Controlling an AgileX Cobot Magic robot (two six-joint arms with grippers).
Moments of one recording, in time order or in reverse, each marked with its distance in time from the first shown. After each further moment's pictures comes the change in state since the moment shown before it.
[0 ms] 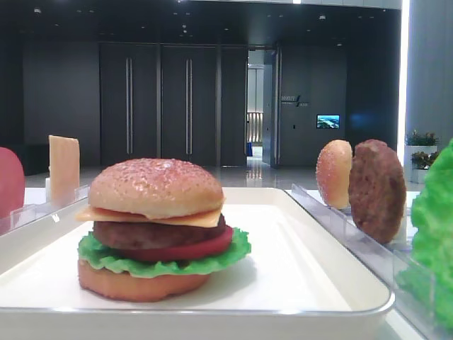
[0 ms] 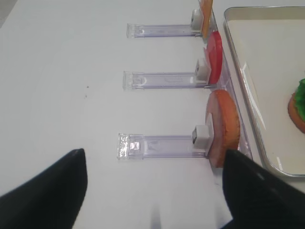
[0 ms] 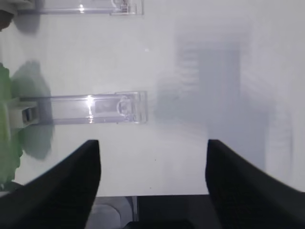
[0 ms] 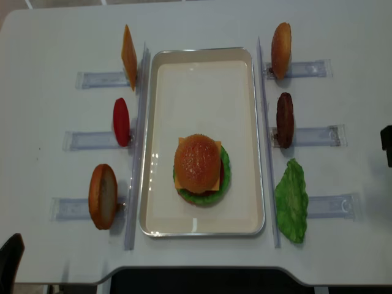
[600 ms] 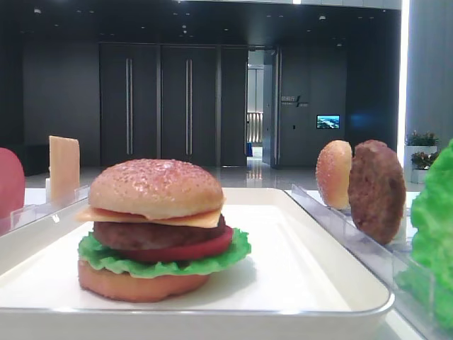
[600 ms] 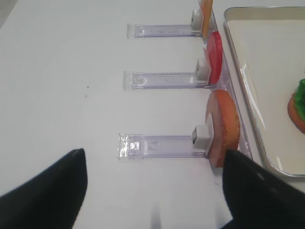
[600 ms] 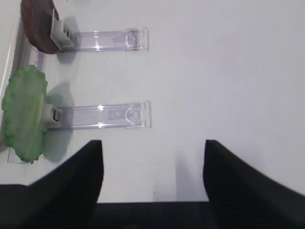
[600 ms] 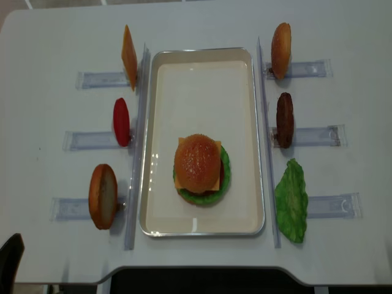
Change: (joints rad) left arm 0.000 0.000 0.000 0.000 0.000 0.000; right arm 0.000 -0.705 0.226 0.009 0.005 0.000
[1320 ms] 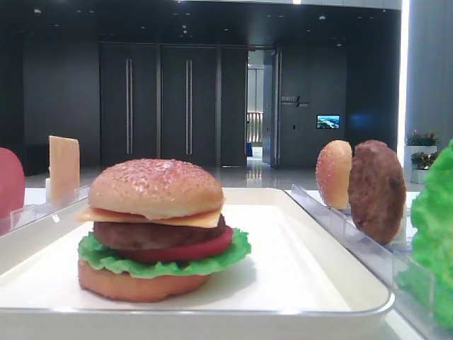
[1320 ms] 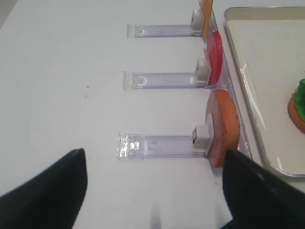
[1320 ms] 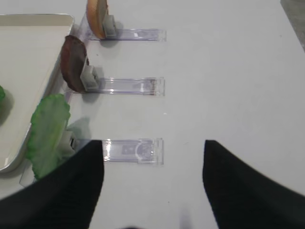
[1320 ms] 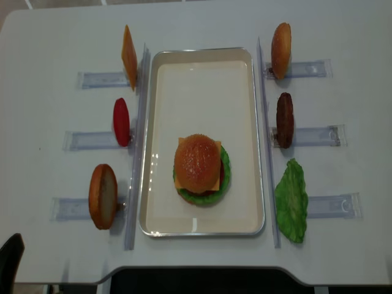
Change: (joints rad) left arm 0.000 0.000 0.000 0.000 0.000 0.000; right arm 0.000 -0.352 0.136 0.054 -0.082 -0.084
